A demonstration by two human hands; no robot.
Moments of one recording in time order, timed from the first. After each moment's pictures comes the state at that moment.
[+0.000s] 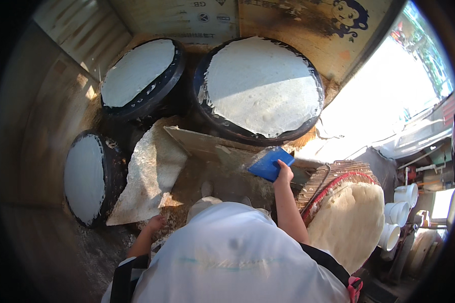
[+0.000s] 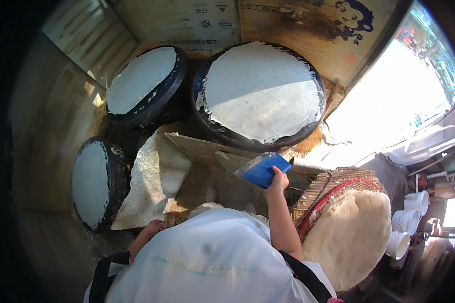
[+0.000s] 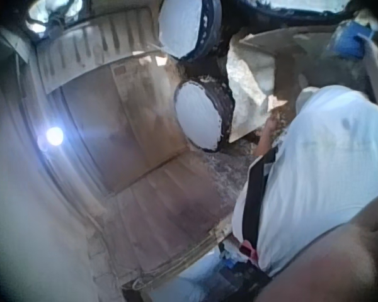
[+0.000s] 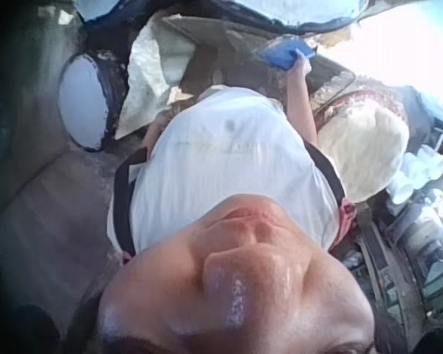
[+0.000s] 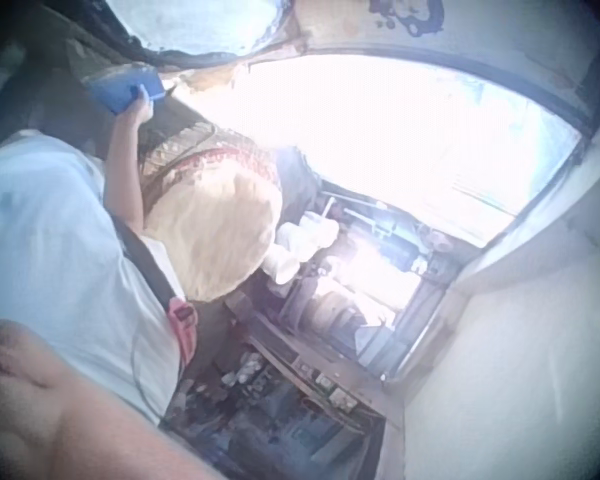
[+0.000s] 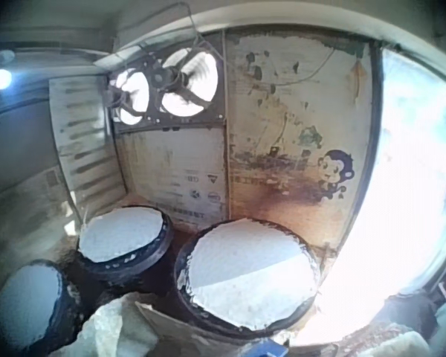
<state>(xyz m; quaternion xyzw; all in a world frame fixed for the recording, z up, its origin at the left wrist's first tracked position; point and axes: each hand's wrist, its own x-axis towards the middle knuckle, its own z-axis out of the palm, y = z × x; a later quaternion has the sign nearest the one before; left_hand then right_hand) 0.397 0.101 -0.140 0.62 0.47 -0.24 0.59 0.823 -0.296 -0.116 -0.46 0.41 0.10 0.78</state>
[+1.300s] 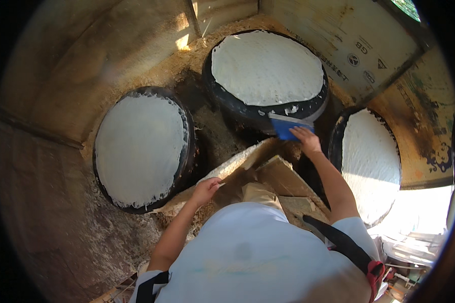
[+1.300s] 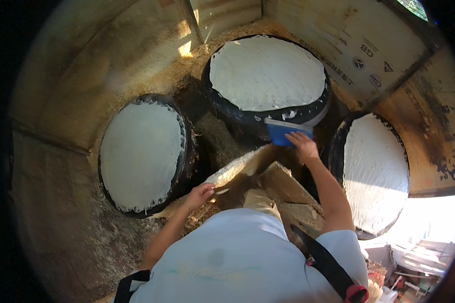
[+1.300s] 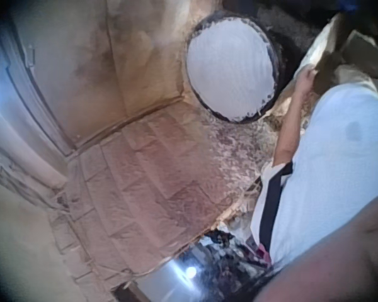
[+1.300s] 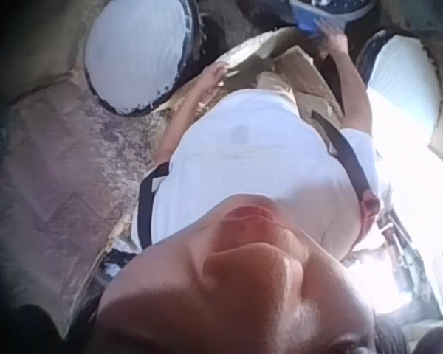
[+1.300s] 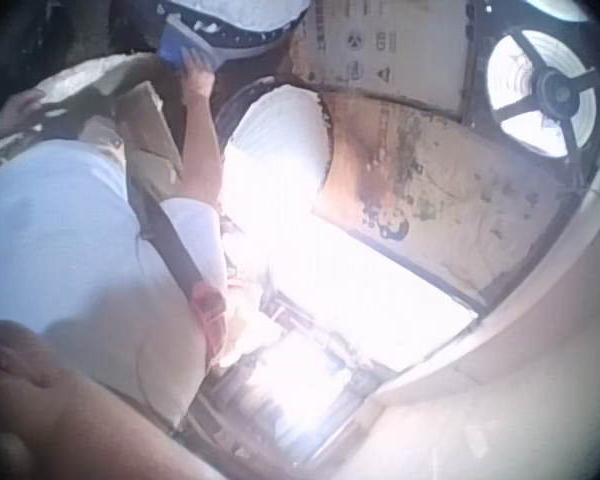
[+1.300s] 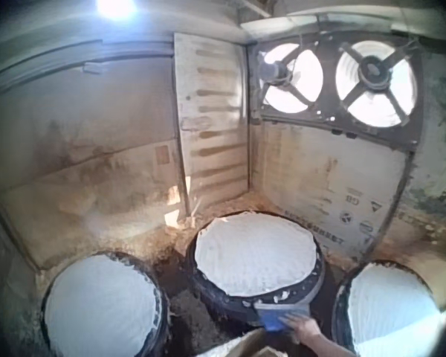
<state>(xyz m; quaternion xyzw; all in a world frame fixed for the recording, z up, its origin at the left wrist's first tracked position) 0.477 0.369 -0.085 0.74 0.38 0.06 0.56 0.910 0.264 -0.043 -0.75 -0.65 -0.01 0.13</state>
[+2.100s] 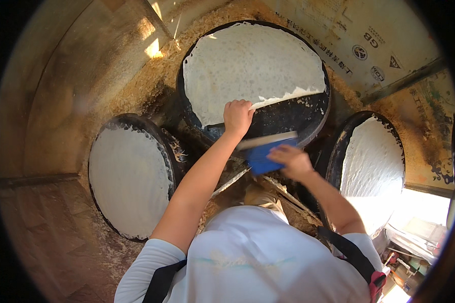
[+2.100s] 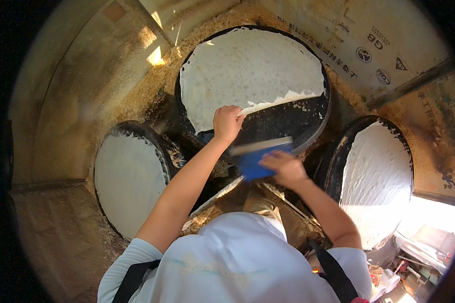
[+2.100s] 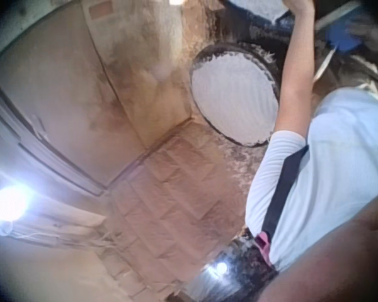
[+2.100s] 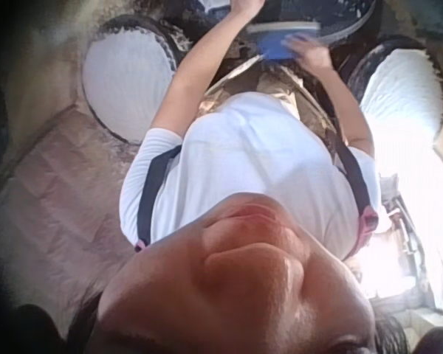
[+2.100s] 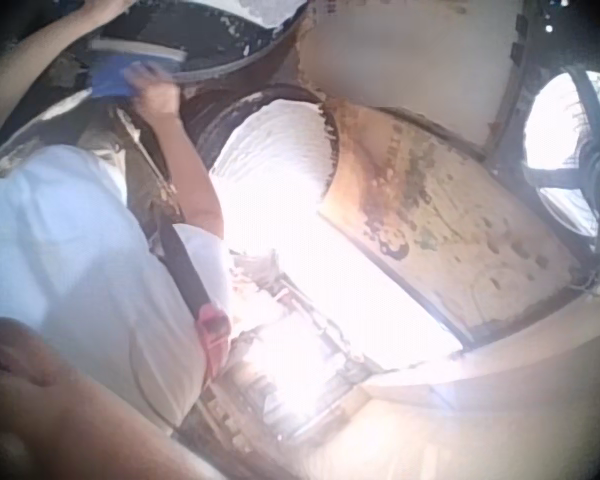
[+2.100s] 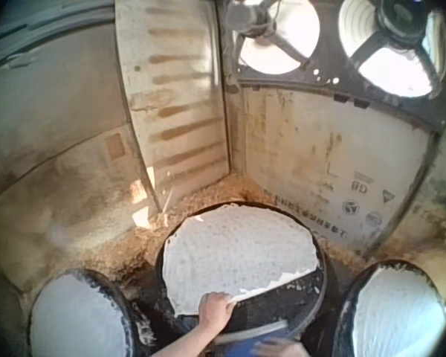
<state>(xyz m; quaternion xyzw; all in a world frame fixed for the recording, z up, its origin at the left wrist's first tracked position) 0.859 0.570 -0.024 0.92 0.27 0.22 0.15 0.952 0.338 -0.017 -0.69 -0.69 0.15 0.17</state>
